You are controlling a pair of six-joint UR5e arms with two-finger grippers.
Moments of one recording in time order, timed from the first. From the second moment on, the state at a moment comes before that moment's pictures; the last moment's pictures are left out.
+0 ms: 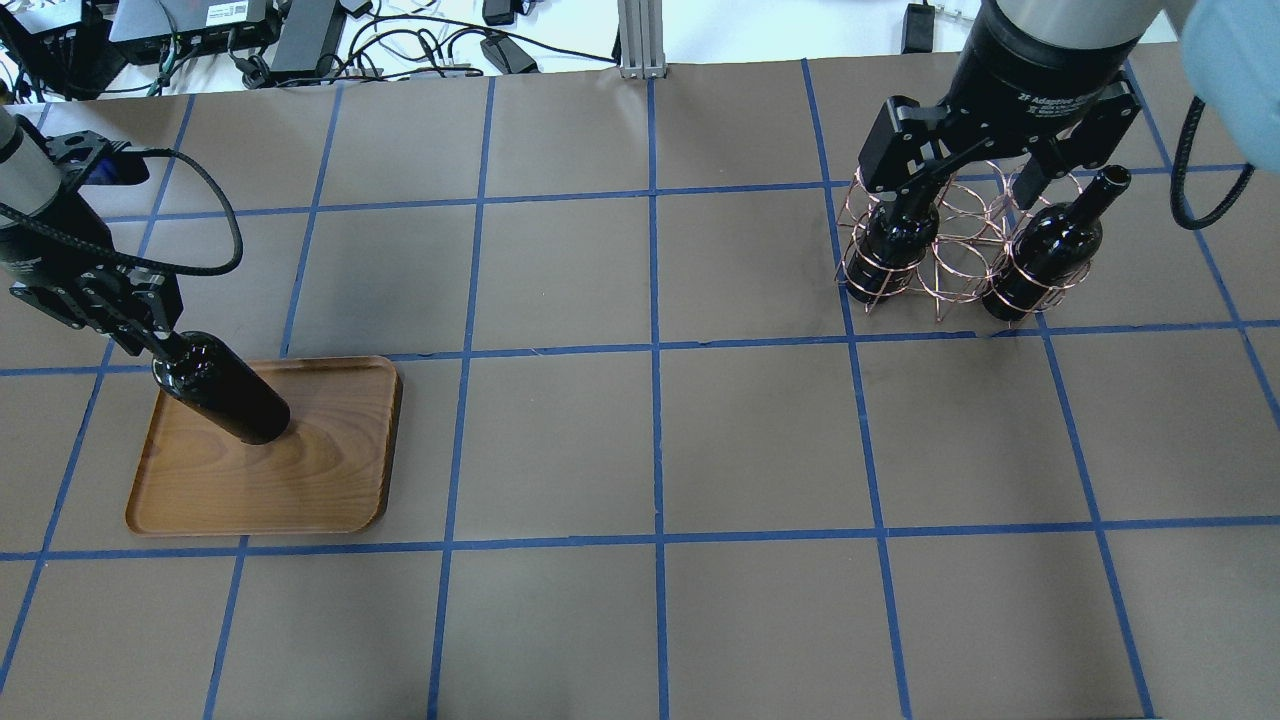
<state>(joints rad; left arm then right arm) -1.15 -1.64 -1.72 -1.53 1.67 0.48 1.62 -1.62 1.50 -1.49 -1.61 0.00</state>
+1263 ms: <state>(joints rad) -1.19 -1.56 -1.61 -1.56 1.67 0.42 1.63 -1.62 1.50 -1.49 -1.58 0.00</state>
